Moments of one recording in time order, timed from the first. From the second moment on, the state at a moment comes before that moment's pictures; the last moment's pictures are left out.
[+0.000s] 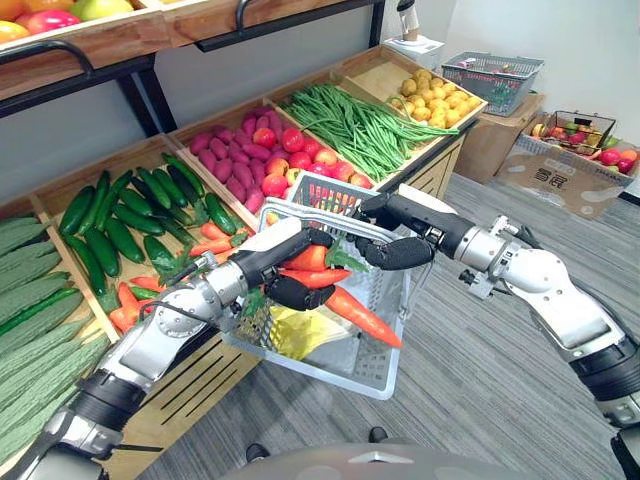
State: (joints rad) left arm -0.15 0.70 -0.31 -0.08 0.13 -0.35 -0.33; right arm -0.30 -0.85 0.32 -0.14 0.22 -0.10 0.42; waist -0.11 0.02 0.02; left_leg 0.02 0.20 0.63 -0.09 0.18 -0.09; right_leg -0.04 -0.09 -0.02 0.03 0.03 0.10
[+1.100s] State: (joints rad) left arm -0.16 0.78 -0.35 -0.23 0.11 -0.28 -0.35; right arm -0.29 -0.90 0.26 -0.21 0.26 -0.10 0.45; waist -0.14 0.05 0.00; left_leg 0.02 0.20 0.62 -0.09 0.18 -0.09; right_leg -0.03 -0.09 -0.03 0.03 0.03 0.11
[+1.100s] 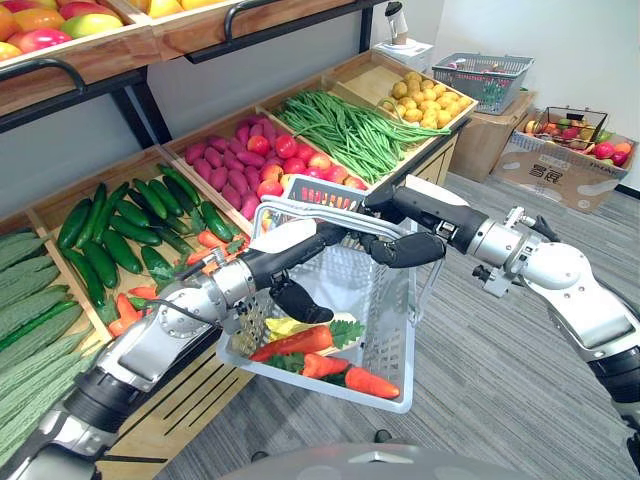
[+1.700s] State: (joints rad) left arm -0.05 1.07 -0.29 -0.66 -0.50 -0.22 -0.60; right arm -0.32 -0.85 0.25 0.17 0.12 -0.07 0.41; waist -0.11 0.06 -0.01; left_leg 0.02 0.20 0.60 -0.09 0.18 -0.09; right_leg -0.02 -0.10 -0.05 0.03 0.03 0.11
